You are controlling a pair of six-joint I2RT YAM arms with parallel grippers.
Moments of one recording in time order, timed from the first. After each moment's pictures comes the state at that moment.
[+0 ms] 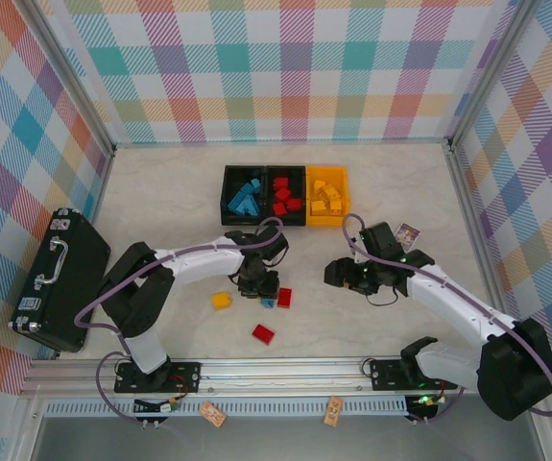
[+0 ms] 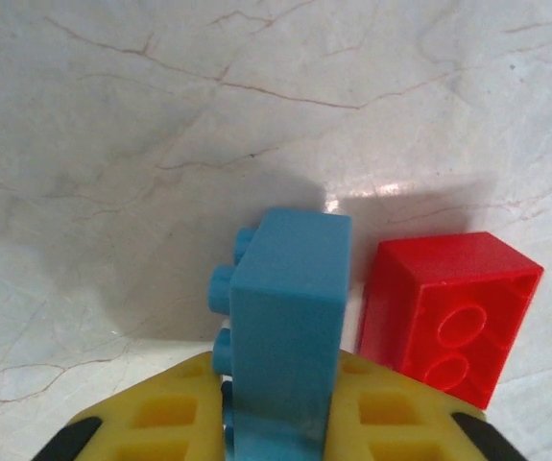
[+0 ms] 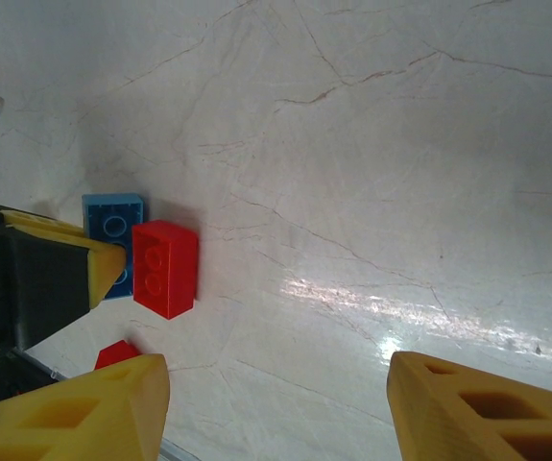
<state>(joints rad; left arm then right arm) -0.81 1.74 1.09 -0.77 0.17 -0.69 0.48 1.13 0.67 -0.60 -0.40 0.62</state>
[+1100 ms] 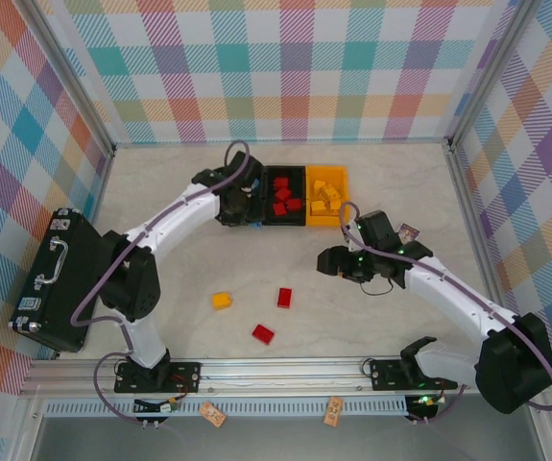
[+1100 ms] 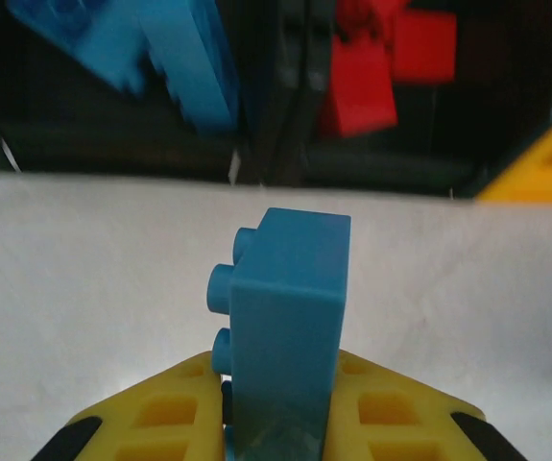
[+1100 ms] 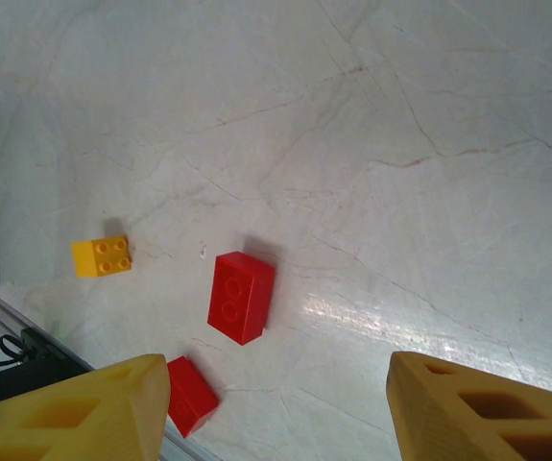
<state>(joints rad) -0.52 1.83 1.60 -0.90 0.00 -0.62 0.50 1.17 0.77 -0.56 -0.43 0.62</state>
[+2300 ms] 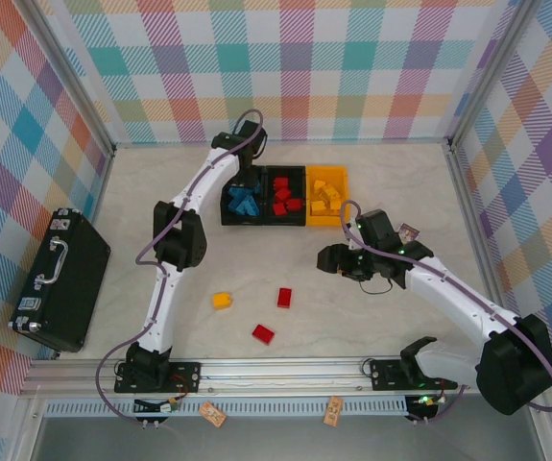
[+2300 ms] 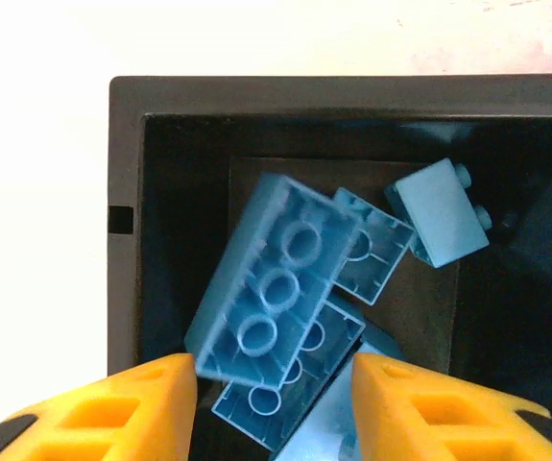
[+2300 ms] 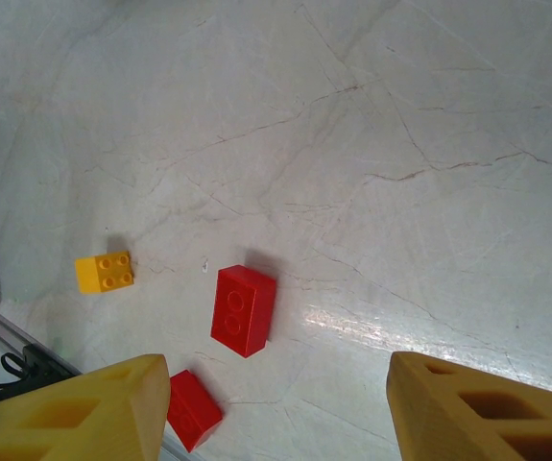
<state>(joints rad) -0.40 2.47 2.44 -1.21 -0.29 -0.36 0.51 1.16 0.77 -0.56 -0.40 0.65</state>
